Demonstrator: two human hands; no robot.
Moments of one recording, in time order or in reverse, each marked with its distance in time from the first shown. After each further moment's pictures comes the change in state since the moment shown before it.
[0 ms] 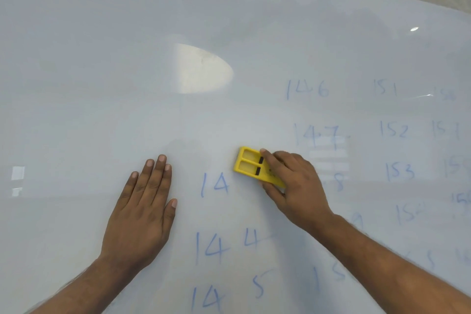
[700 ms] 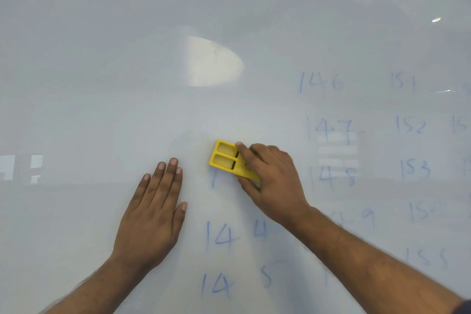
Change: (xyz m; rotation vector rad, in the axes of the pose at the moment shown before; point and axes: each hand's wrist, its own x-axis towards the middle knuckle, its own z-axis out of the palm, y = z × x) left_hand -0.022 0.001 0.004 -0.009 0.006 0.020; right_hand 0.021 -0.051 0.021 0.017 0.008 -0.095
